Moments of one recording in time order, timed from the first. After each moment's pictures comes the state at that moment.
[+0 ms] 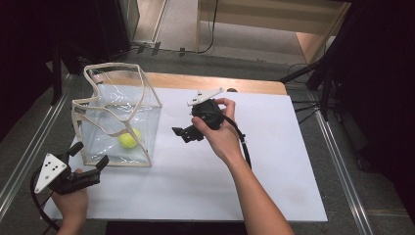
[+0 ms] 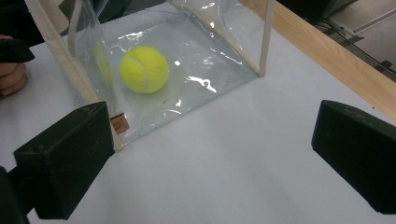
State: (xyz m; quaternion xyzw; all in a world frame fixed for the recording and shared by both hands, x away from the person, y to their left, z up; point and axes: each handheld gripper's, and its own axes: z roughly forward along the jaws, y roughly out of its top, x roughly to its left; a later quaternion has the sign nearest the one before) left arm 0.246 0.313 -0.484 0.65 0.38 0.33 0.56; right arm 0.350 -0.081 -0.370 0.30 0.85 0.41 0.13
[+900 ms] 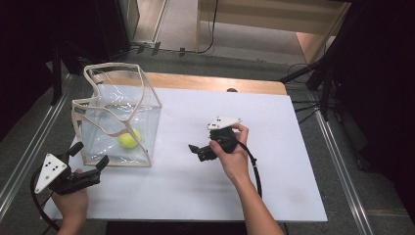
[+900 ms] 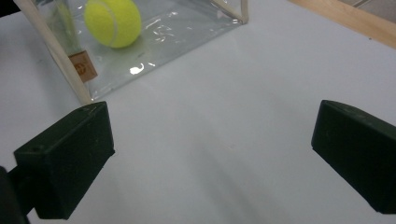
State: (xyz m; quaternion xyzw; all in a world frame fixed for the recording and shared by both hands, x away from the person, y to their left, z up) left arm 0.245 0.313 -0.484 0.66 0.38 0.33 0.56; right arm 0.325 -0.123 -0.449 0.34 0.82 0.43 0.13
